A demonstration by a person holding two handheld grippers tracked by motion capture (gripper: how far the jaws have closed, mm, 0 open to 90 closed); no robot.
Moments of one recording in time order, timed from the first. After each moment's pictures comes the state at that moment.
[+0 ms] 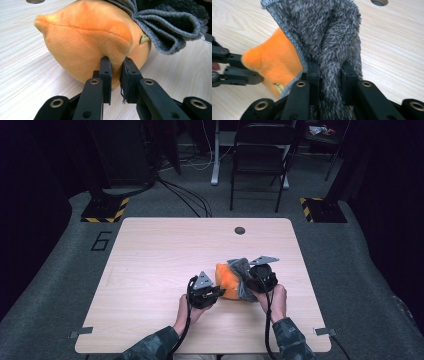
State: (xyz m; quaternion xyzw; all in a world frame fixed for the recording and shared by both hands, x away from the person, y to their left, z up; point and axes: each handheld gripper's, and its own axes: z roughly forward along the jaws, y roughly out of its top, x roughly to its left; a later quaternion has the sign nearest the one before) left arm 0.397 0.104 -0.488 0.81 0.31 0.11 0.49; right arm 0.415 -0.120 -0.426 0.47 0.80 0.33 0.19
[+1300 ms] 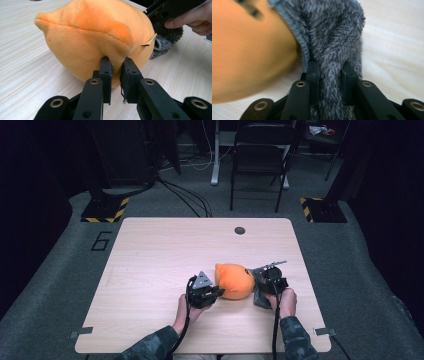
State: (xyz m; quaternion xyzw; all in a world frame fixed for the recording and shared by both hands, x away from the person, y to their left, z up) left arm 0.399 0.107 -0.490 0.81 0.31 0.11 0.49; right arm 0.445 -0.169 -0.485 0.55 0.78 0.24 0.15
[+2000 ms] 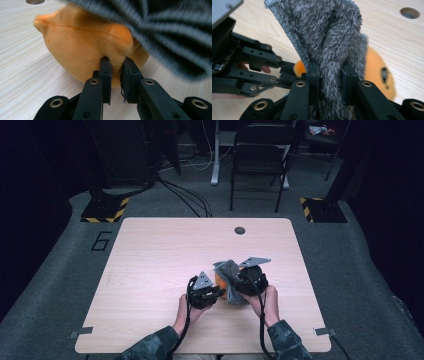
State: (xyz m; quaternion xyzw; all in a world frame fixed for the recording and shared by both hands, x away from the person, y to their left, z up) left arm 0.397 0.106 -0.488 0.81 0.30 0.11 0.49; right arm 0.399 -0.086 -0.412 0.41 0.82 0.36 0.16
